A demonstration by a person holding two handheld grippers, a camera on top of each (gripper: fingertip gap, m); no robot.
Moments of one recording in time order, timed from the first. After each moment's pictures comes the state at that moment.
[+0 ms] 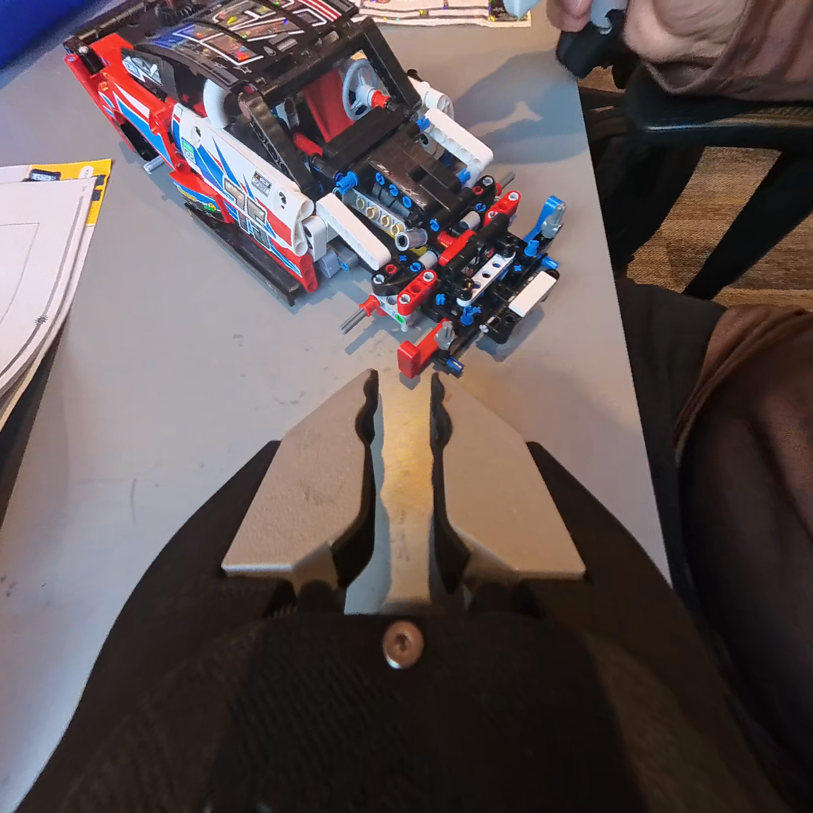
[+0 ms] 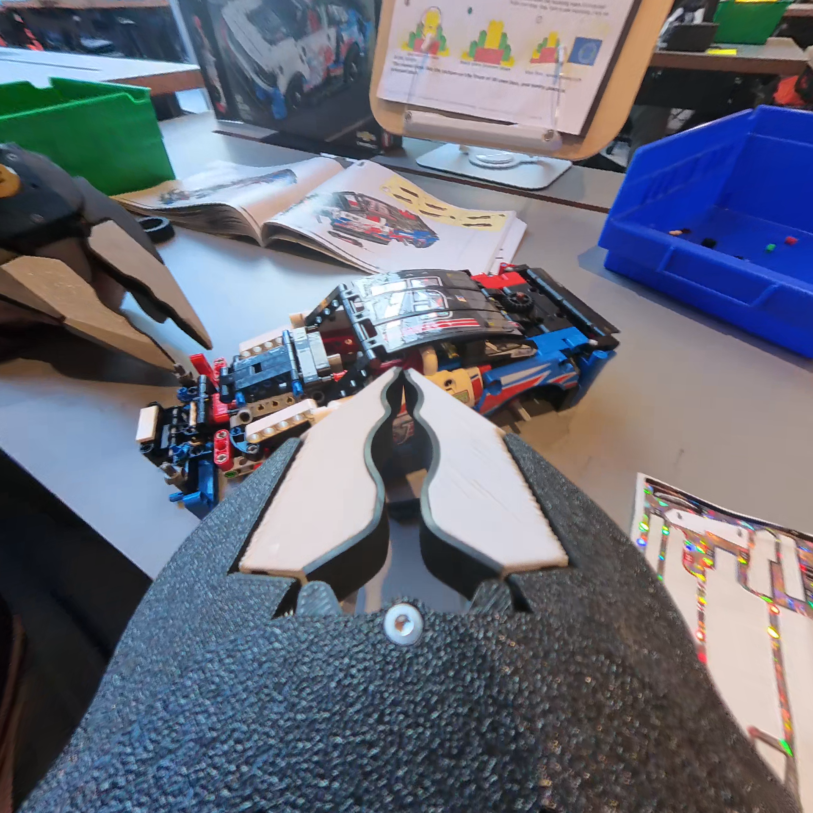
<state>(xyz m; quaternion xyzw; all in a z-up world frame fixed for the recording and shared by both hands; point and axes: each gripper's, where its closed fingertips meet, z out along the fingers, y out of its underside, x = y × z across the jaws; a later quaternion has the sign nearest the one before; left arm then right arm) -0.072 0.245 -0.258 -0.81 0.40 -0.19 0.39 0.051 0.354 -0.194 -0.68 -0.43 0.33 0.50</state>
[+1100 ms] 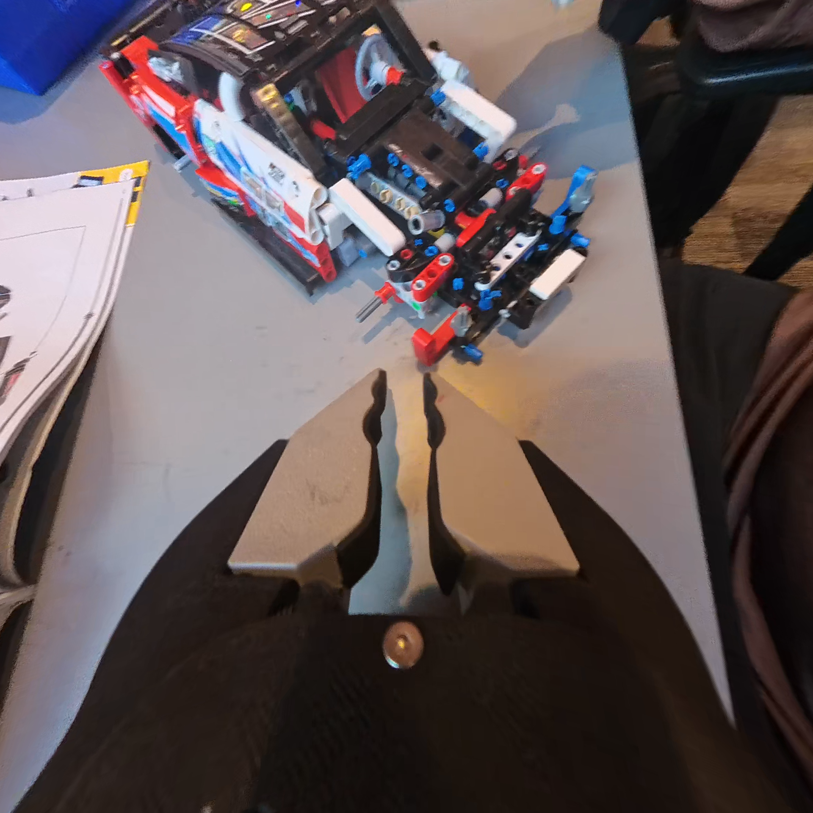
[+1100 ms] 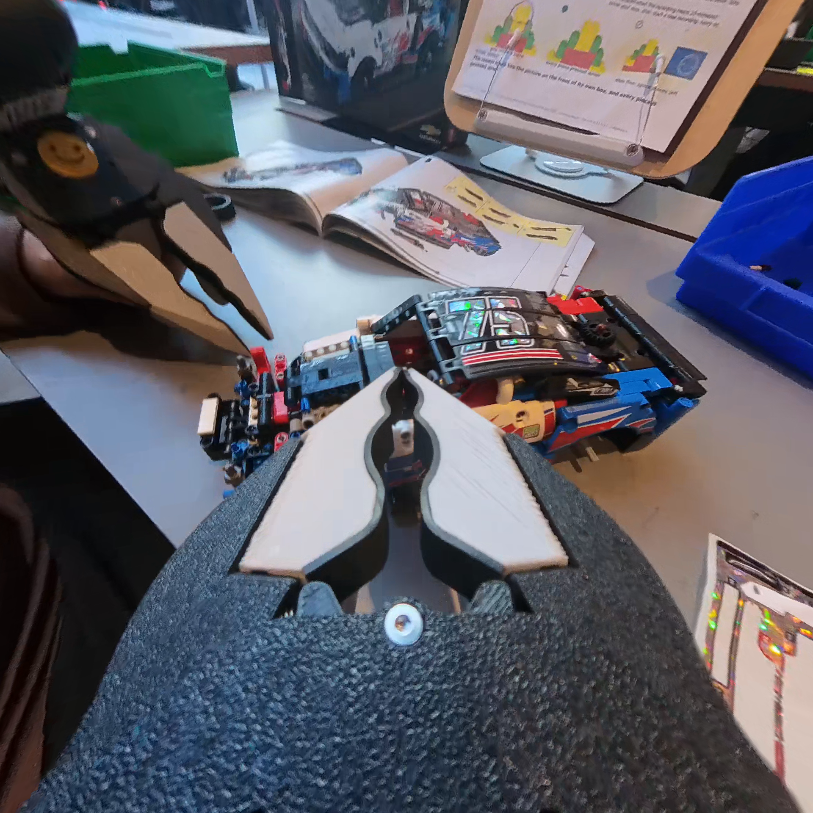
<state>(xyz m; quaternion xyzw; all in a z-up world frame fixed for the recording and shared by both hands) -0.080 0.250 -0.262 -0.81 0.41 -0.13 0.41 0.023 0.324 -0.195 -0.65 -0.49 0.33 0.48</state>
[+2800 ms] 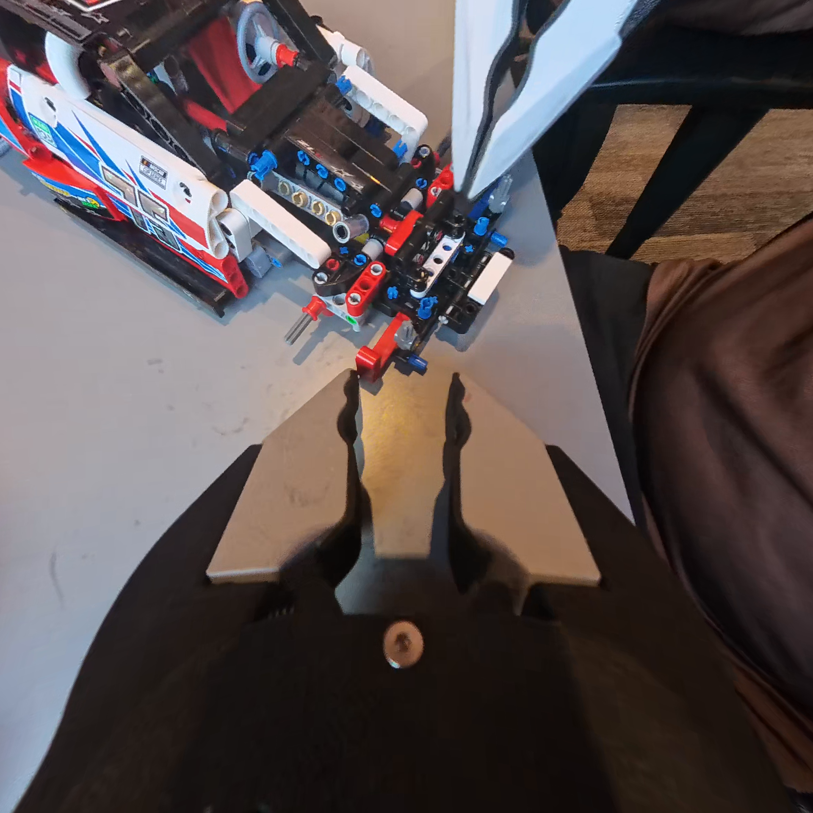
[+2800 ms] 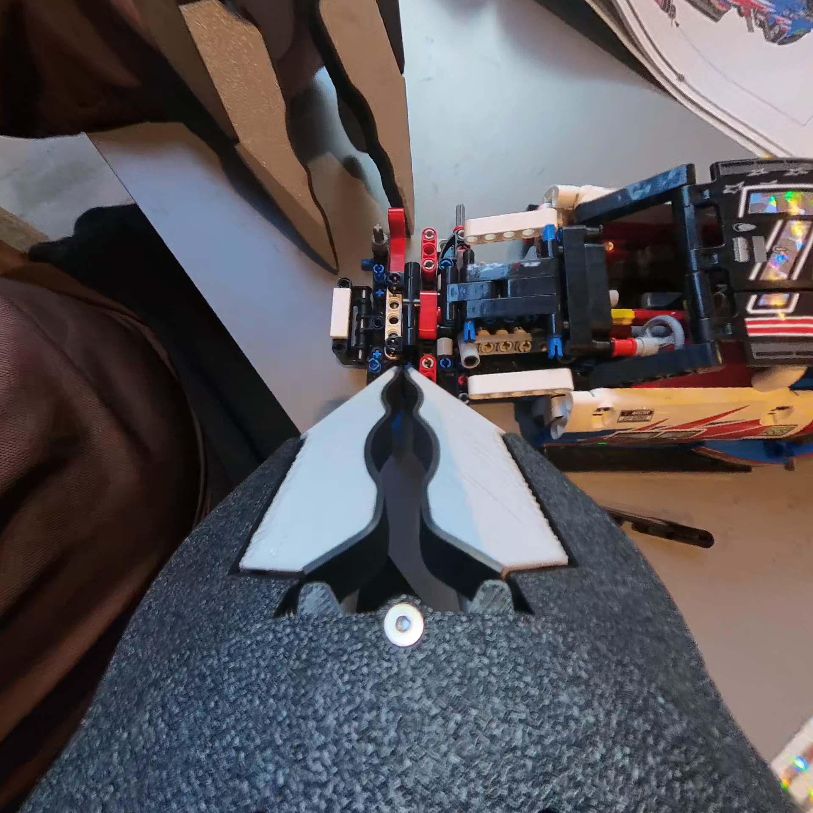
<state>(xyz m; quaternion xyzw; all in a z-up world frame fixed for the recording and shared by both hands) -0.055 0.233 -0.270 -0.79 0.46 -0.24 0.33 0.014 0.247 -0.248 -0.67 -0.64 0.28 0.26</state>
